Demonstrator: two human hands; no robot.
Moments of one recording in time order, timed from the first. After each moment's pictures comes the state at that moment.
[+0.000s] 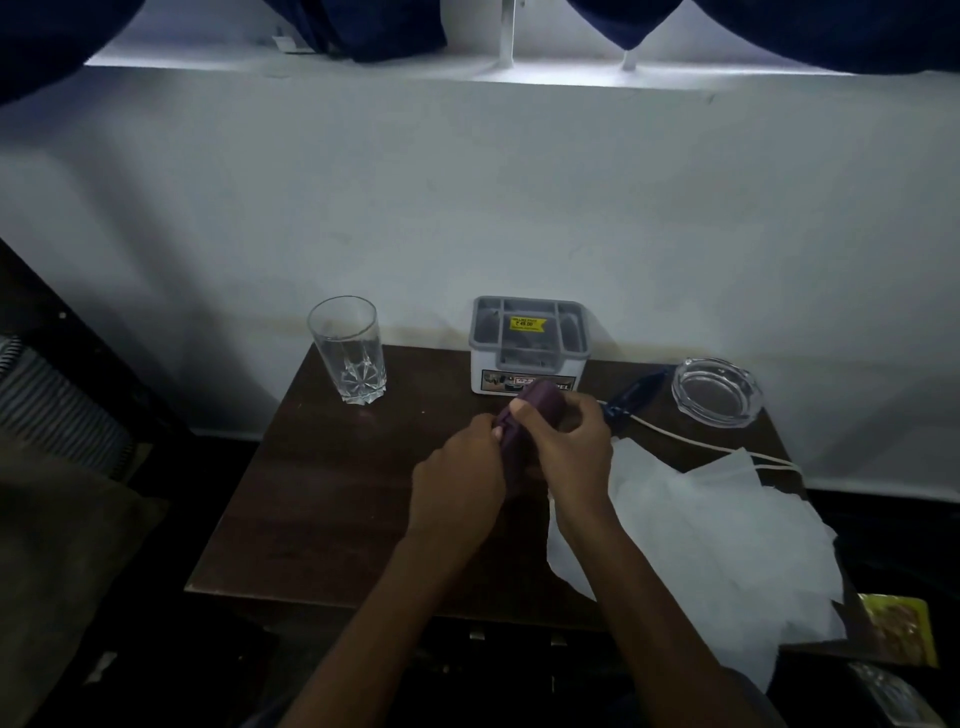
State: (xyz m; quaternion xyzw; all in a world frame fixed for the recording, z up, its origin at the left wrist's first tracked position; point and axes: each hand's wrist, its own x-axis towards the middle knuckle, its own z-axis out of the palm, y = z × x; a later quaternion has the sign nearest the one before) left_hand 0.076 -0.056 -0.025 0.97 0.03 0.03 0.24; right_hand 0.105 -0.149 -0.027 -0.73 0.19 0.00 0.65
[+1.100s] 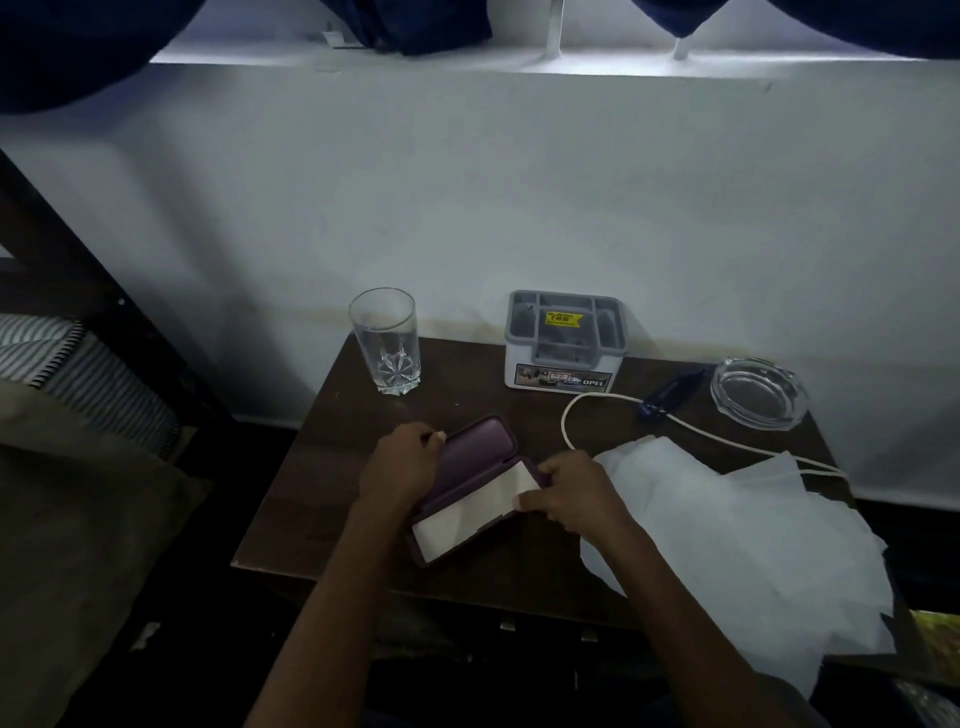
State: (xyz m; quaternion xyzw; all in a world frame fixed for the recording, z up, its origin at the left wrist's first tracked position) left_hand 0.094 0.031 -0.062 0.92 0.18 -0.06 0.34; right_hand 0.102 -0.150 -0.060 -0.89 0.00 0.25 0.37
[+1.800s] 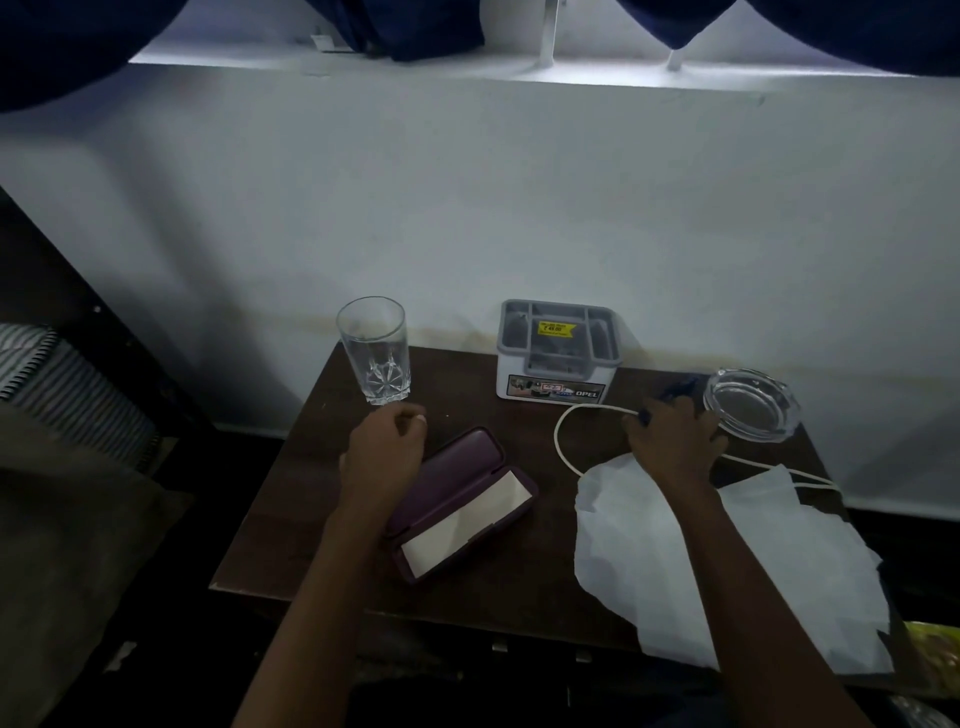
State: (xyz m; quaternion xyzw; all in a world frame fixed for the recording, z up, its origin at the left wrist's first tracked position) left_hand 0.101 0.035 -0.049 0.87 0.22 0.06 0.44; right_hand 0.165 -0.222 -0.066 -0.98 0.14 -0.01 0.16
